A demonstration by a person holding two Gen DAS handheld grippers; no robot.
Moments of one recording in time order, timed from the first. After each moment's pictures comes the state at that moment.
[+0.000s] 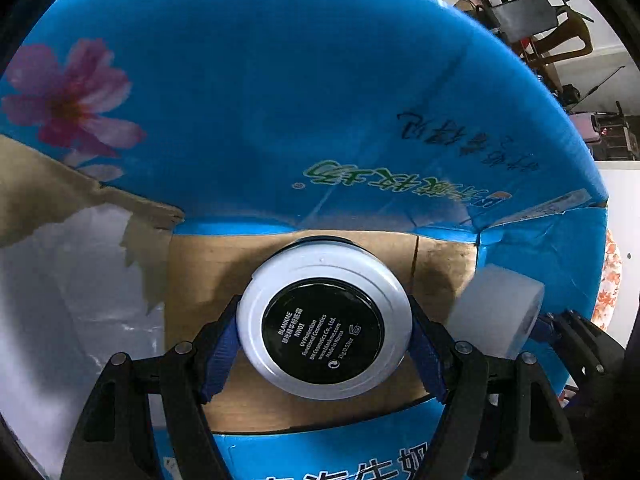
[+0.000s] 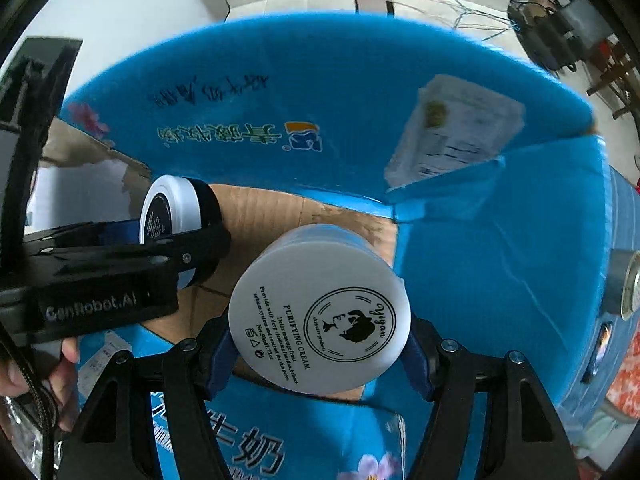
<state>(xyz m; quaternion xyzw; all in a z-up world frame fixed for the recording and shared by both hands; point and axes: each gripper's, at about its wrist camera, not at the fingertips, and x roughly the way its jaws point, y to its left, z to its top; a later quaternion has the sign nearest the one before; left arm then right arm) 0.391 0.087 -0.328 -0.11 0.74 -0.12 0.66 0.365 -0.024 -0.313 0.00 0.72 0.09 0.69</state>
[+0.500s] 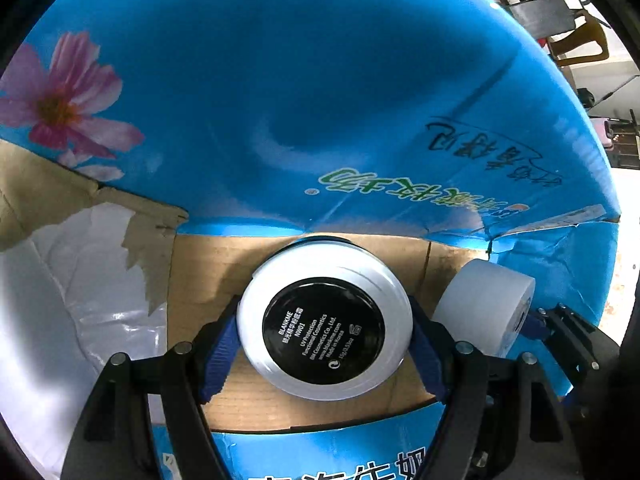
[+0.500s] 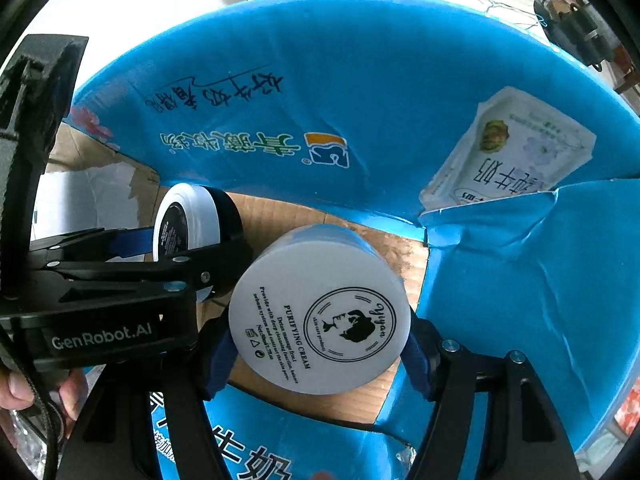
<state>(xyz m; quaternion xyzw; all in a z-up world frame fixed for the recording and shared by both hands) 0.413 0.084 -0.323 -0.10 0.76 -0.09 0.64 0.393 -0.024 -0.330 0.03 0.73 0.13 0.67</state>
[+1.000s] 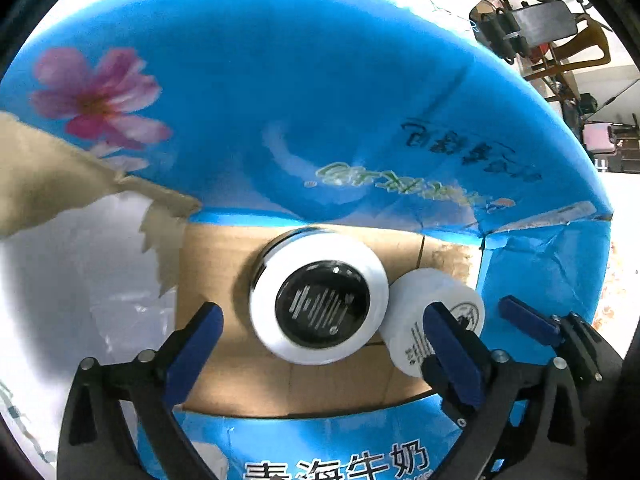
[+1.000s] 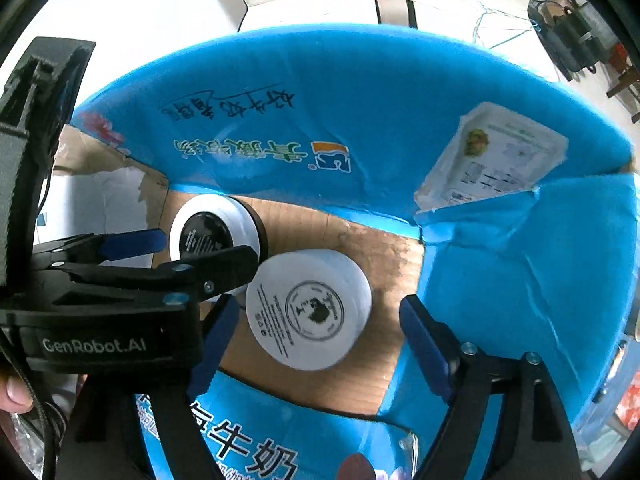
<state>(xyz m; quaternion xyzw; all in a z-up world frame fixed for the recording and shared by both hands) 0.410 0.088 -0.287 -0.10 0.75 -0.08 0.65 0.376 -0.029 -0.308 0.02 0.71 0.12 0.69</state>
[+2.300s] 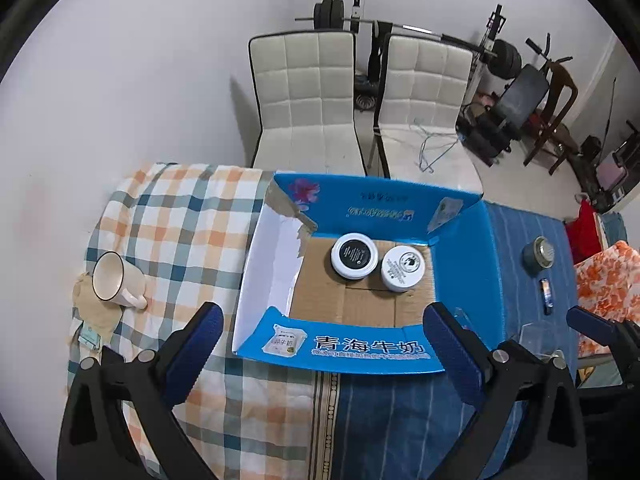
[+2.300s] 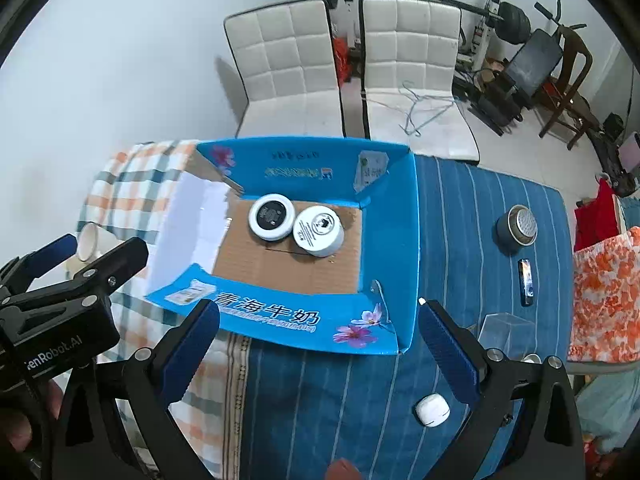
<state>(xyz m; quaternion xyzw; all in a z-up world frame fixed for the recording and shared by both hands) 0.204 0.105 -0.074 -0.01 0.54 0.01 0.84 0.191 -0.049 -0.080 0.02 0.57 0.07 0.82</state>
